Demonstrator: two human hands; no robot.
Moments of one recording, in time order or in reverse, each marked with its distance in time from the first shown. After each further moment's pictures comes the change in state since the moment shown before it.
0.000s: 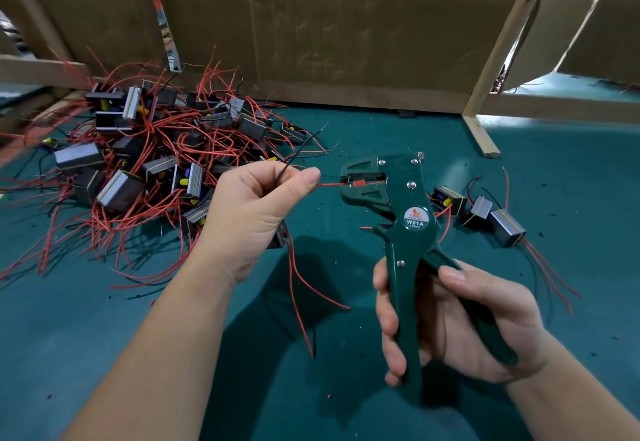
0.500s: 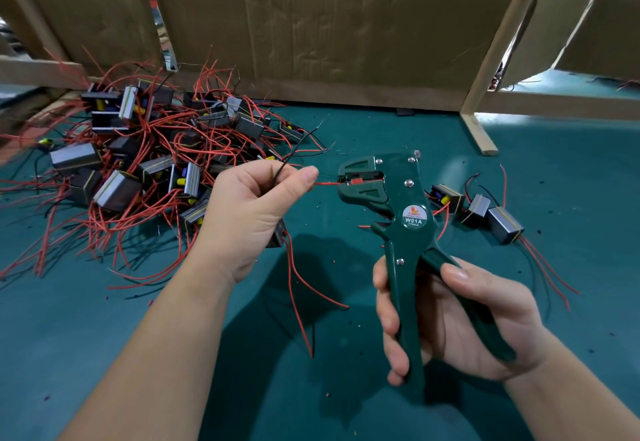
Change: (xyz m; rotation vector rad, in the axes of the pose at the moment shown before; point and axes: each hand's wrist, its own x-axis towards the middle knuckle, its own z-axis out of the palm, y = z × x) left_hand -0.002 0.003 0.001 0.005 0.008 -0.012; right_hand -0.001 0.000 -0.002 -0.025 0.000 -0.010
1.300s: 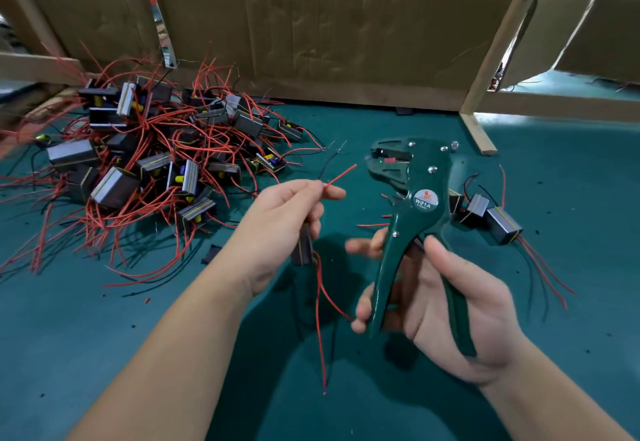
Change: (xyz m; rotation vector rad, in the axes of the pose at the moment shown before) left_hand -0.003 -0.012 0.020 -0.018 -0.137 -0.250; right_hand 0.015 0.011 0.014 0.038 0.321 -0.201
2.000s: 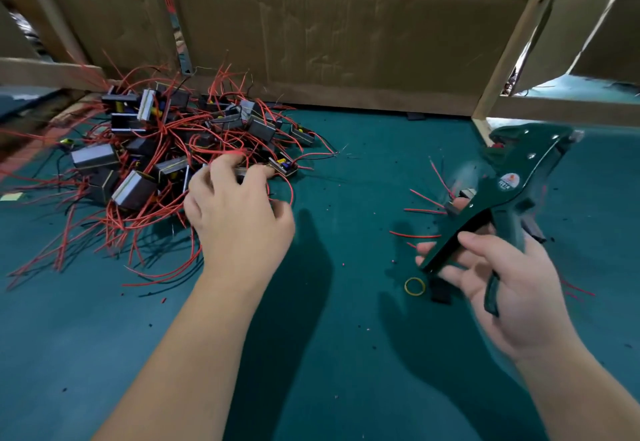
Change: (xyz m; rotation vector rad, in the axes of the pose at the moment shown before) left_hand -0.001 -0.008 -0.030 1.242 0.659 0.182; right_hand -0.001 -0.019 -0.021 -0.364 0.582 -0.425
